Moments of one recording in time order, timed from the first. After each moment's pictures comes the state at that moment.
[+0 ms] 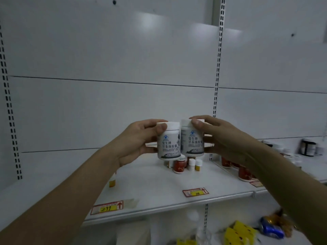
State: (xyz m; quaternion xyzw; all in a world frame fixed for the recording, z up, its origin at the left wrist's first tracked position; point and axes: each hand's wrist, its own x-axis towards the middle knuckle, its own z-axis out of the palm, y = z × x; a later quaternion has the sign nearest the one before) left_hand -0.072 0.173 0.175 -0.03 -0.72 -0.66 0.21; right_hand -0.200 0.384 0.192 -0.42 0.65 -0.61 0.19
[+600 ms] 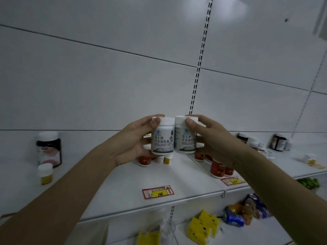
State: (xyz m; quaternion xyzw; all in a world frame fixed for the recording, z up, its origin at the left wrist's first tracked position) left_hand -0.222 0.192 0.114 -0.06 -0.61 -0.78 0.11; right_hand -0.330 0.404 0.145 -0.38 0.66 -0.62 0.19
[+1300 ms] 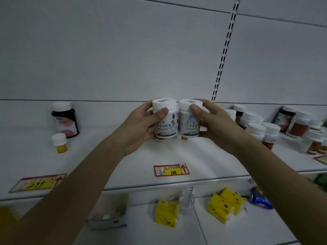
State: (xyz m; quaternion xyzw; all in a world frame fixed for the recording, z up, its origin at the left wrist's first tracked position) left_hand -0.247 0.183 0.060 0.02 -0.64 -0.74 0.21; right_hand -0.389 0.358 0.077 -0.40 0.61 -0.64 0.24
